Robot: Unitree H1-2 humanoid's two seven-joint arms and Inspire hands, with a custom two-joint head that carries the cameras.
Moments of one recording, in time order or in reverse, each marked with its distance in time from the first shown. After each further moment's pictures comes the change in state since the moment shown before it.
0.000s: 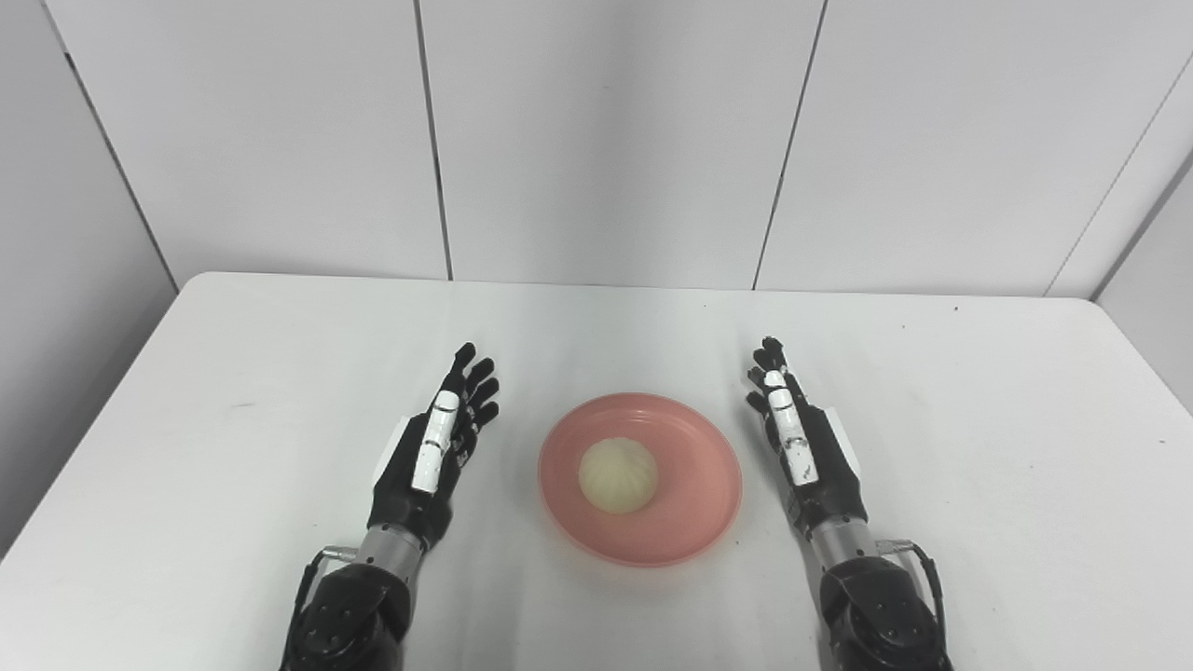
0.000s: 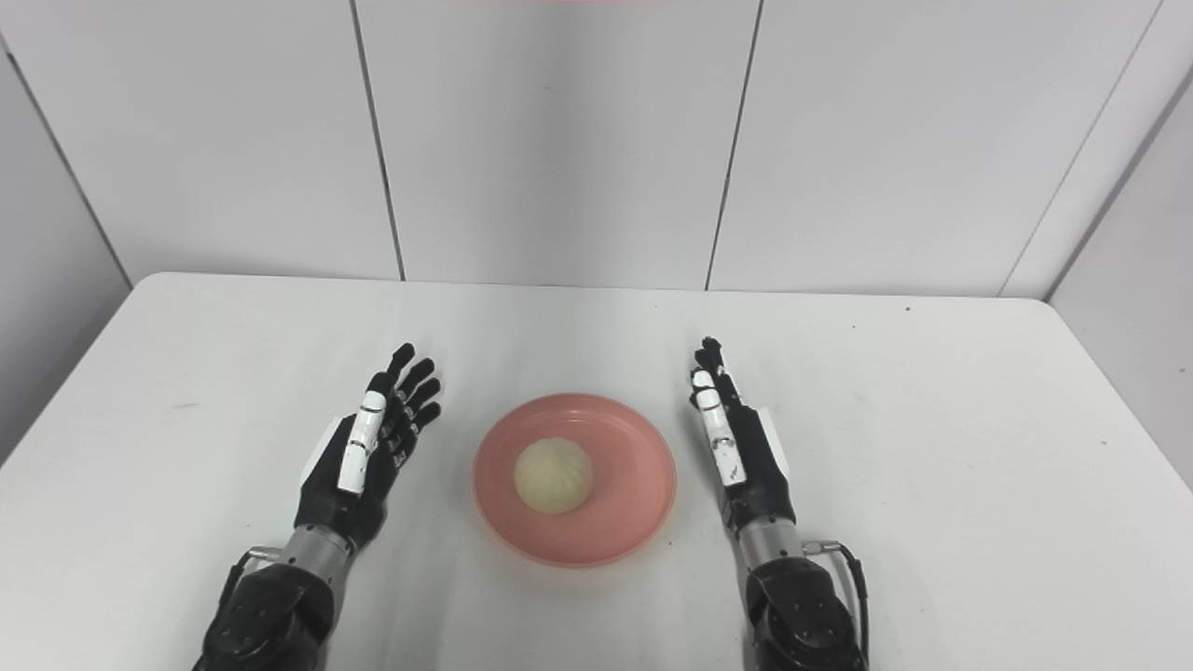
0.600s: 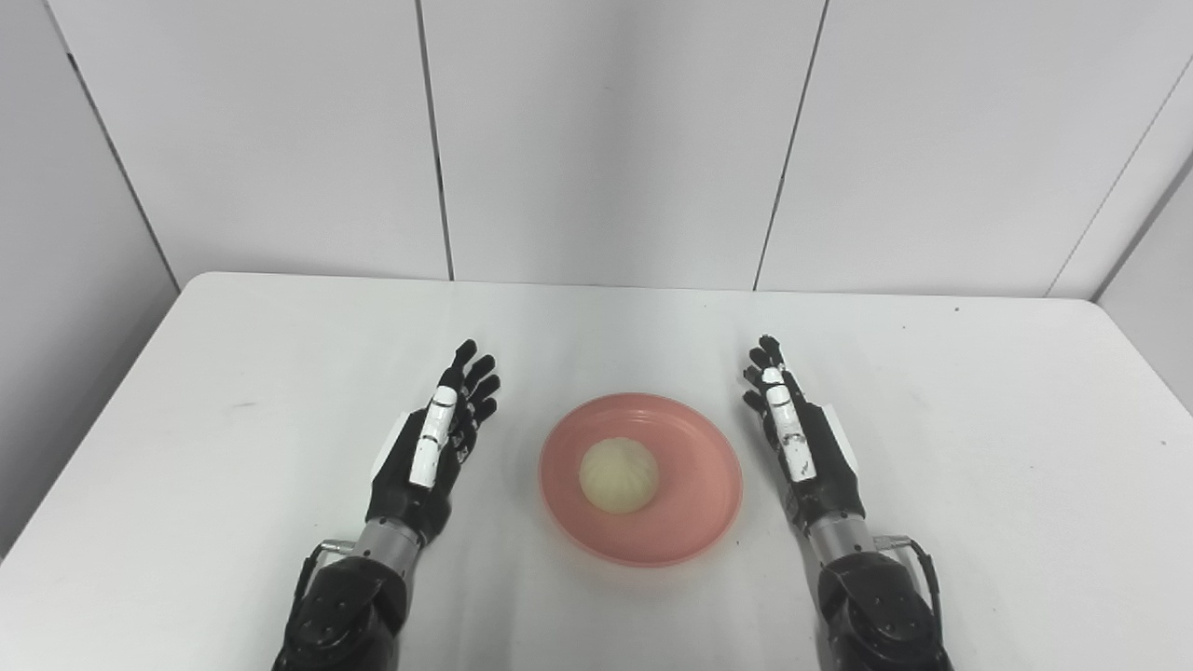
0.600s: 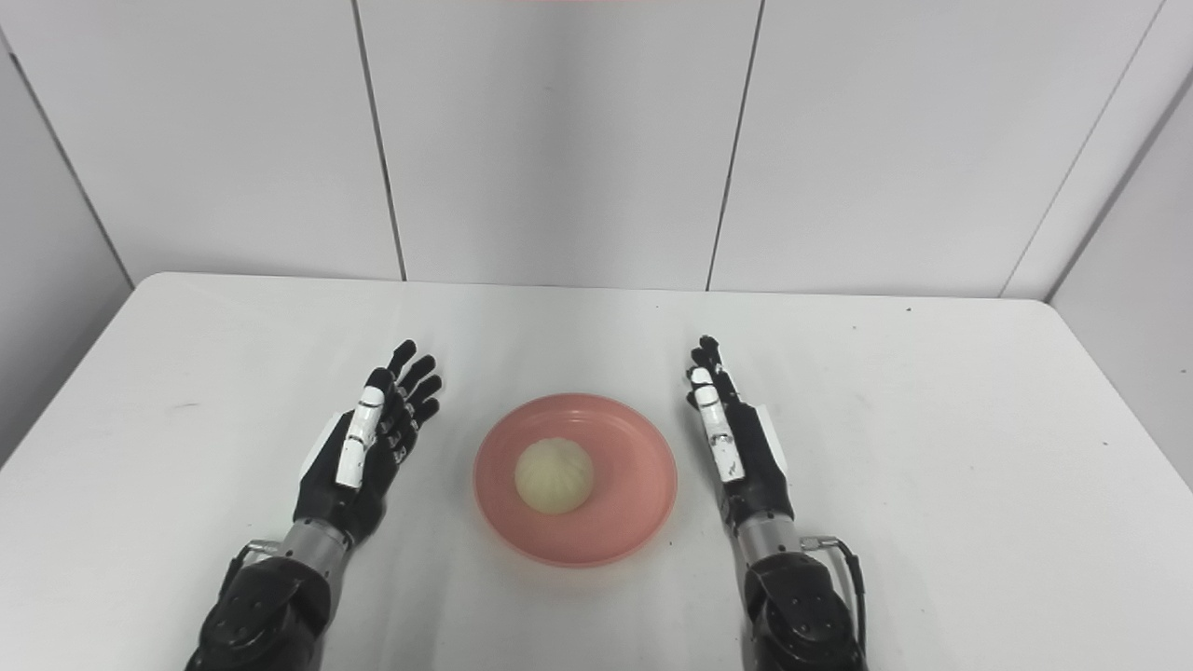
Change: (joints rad) left arm -0.015 0.011 0.002 0.026 -0.031 0.000 -0.023; right arm -0.009 -0.004 0.007 0.016 0.002 0.000 -0.007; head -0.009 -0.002
